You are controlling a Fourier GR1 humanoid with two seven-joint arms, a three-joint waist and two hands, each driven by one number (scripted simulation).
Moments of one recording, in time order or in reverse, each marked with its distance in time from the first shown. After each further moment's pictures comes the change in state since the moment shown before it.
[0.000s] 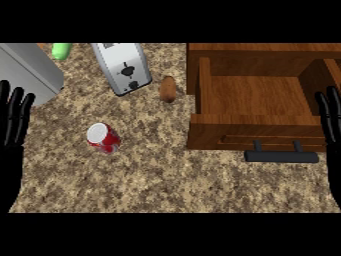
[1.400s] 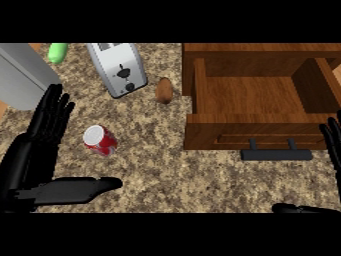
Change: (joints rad) left arm -0.053 -0.080 -0.094 0.032 -0.107 0.062 0.404; right arm 0.191 0.003 -0.072 -0.007 -0.020 0.038 0.150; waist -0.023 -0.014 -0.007
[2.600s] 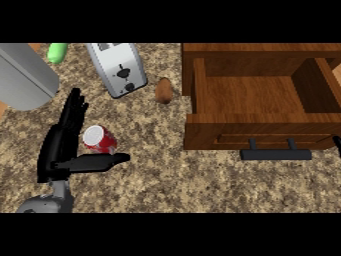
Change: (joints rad) left arm -0.046 -0.021 0.077 0.389 0.017 0.028 -0.291; right arm 0.071 0.013 -0.118 0.037 -0.048 0.129 -0.096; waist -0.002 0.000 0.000
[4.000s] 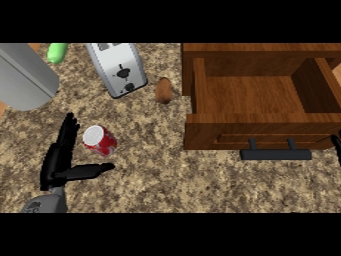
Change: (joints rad) left arm -0.012 0.075 0.154 0.508 0.065 -0.074 -0.424; right arm -0.010 0.033 -0.016 0.027 0.033 0.022 -0.034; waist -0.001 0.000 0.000
